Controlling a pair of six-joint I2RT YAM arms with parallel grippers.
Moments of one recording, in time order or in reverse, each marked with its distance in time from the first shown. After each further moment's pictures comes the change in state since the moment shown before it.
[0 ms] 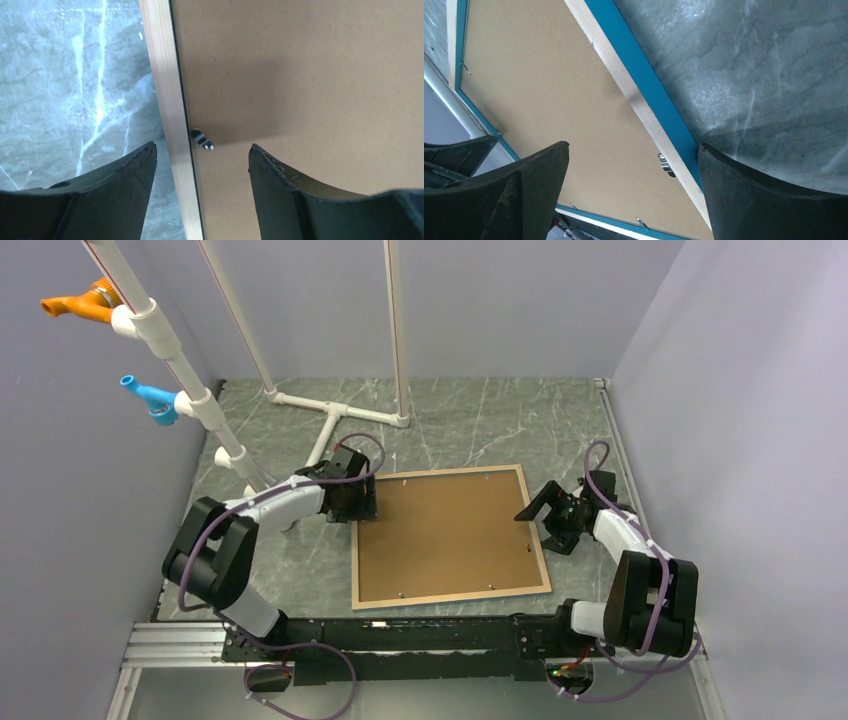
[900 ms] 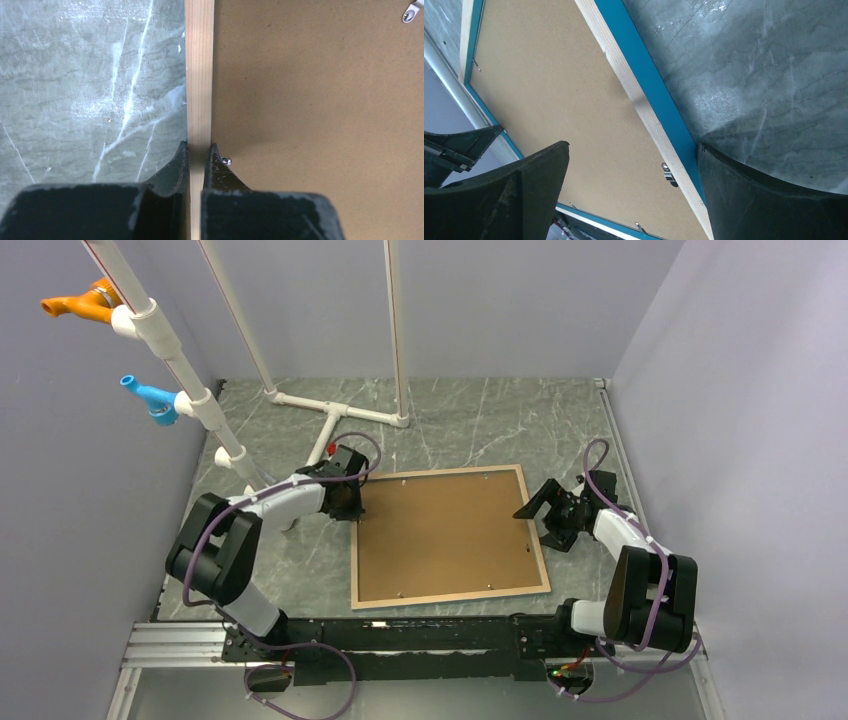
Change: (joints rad) left arm 0.013 0.053 0.018 -0.005 -0.091 -0.064; right arm -0.004 0.029 -0.012 0.068 -0.047 -0.023
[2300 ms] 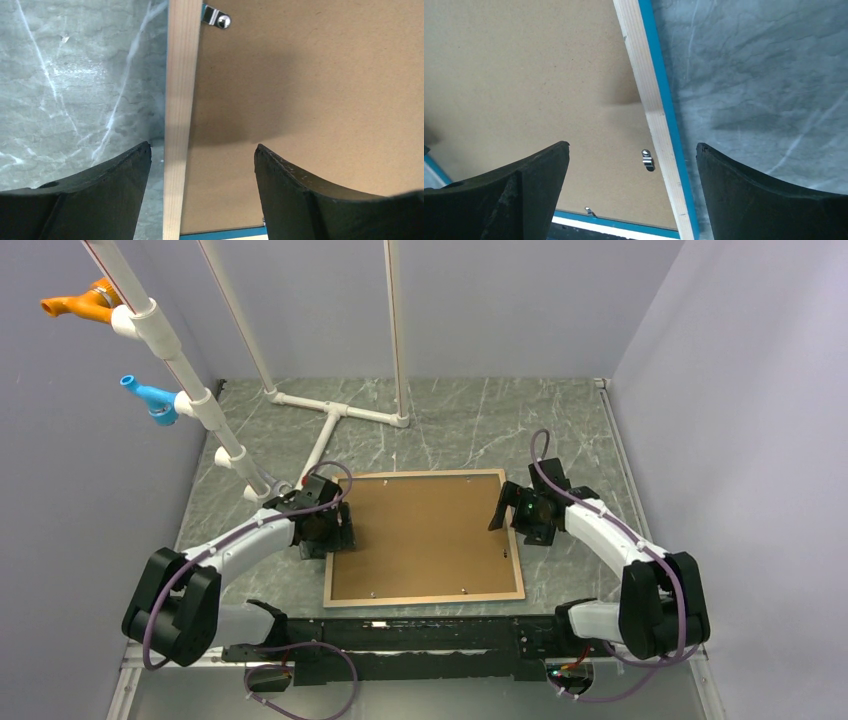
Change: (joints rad) left arm 0.051 -0.325 -0.262 -0.126 0.128 -0.054; right arm 0.423 -0.027 0.111 -0.162 0.318 0.032
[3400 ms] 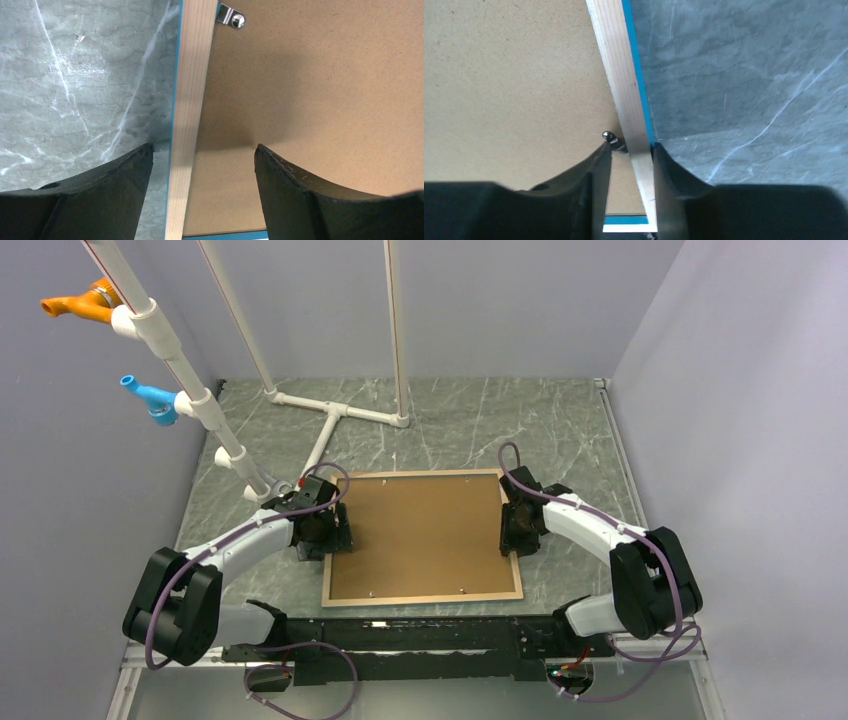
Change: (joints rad) left arm 0.024 0.004 -0.021 0.006 -0.011 0.005; right arm 0.192 0.111 0.043 -0.147 0.218 -0.013
